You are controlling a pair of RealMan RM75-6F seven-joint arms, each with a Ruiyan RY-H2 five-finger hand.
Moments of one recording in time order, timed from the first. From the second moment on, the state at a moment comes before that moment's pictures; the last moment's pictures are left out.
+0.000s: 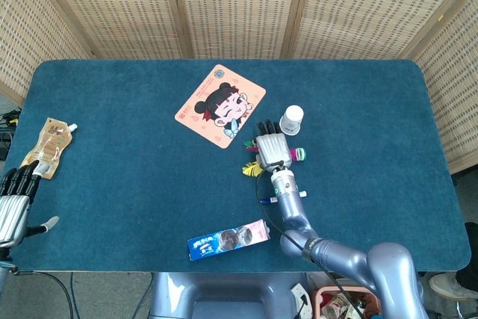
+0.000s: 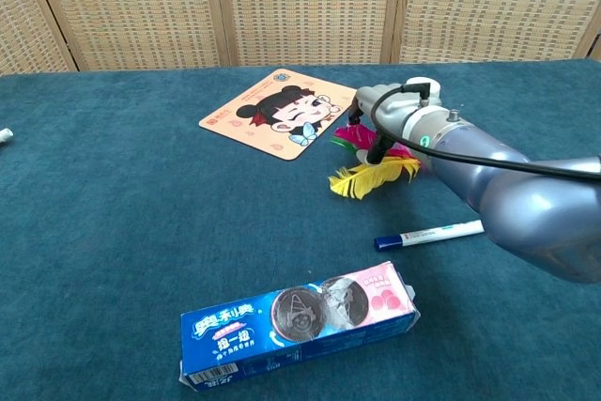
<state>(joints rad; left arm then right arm) -0.12 -1.15 -0.04 -1.56 1.46 1.43 0.07 0.97 -1.97 0.37 -0.96 -0.81 0.95 -0.65</state>
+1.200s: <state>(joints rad) -0.12 -1.15 -0.04 -1.58 1.47 1.43 0.07 0.96 -1.91 0.36 -1.09 -0.73 1.00 -0.76</state>
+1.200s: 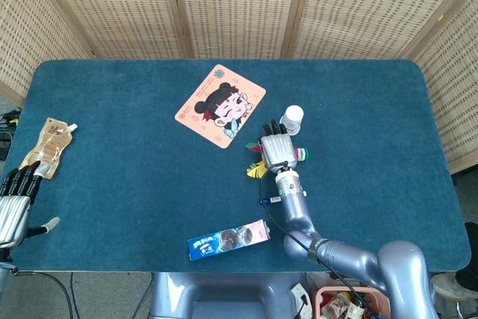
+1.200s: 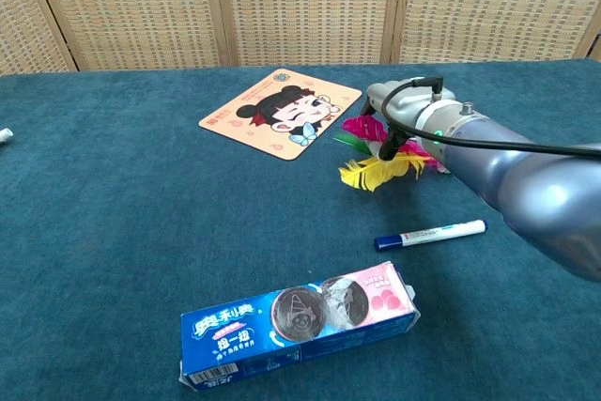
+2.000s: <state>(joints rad) -0.12 -1.15 -0.03 -1.59 1.49 1.44 0.08 0.91 -1.71 0.38 -1.41 -0.76 1.19 -0.85</state>
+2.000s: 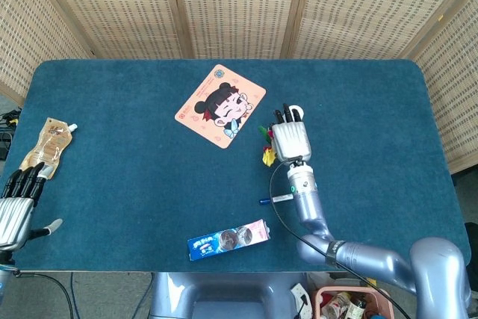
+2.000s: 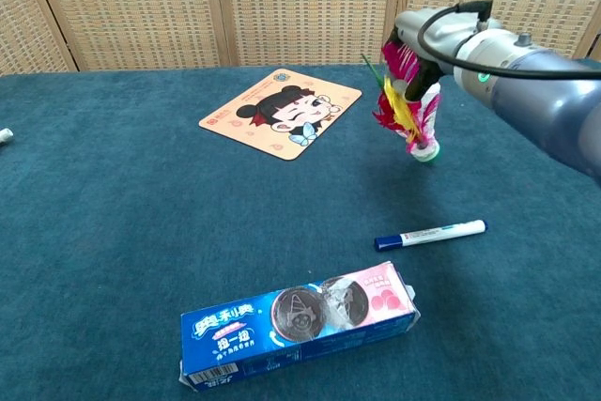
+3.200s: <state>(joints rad) -0.11 -1.15 -0.02 -1.59 1.51 1.46 0.11 0.77 -1.59 0.54 -1.53 -0.55 1.24 -0.48</state>
